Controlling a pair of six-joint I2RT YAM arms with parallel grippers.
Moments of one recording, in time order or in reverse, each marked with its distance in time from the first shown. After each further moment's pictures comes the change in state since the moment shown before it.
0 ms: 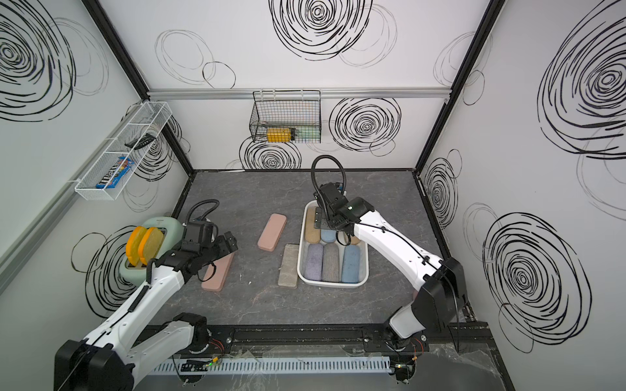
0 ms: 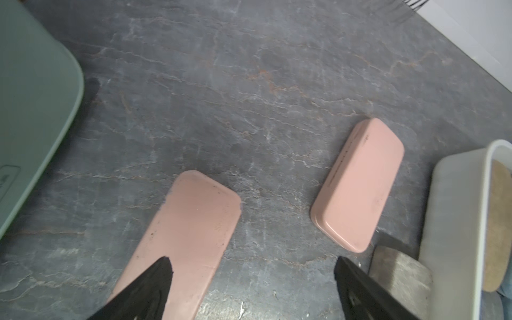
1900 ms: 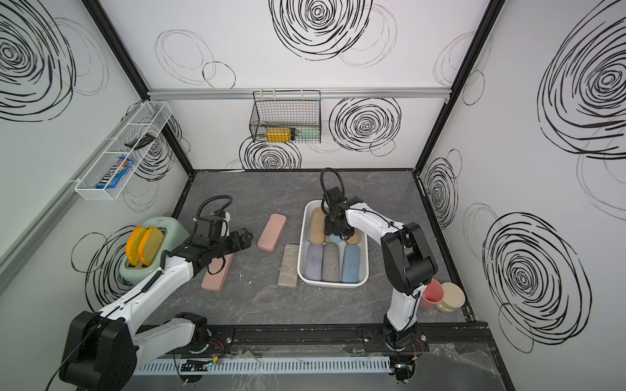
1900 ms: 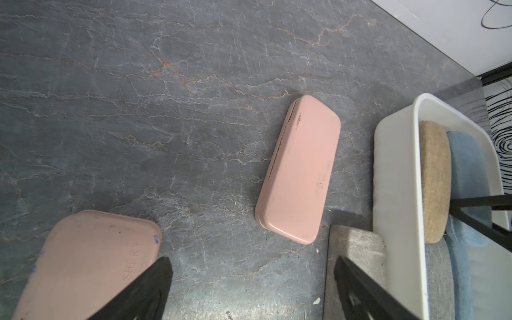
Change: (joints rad) left arm -0.069 0.123 -0.001 0.209 0.156 0.114; right arm -0.177 0.349 -0.046 0.174 -0.251 -0.203
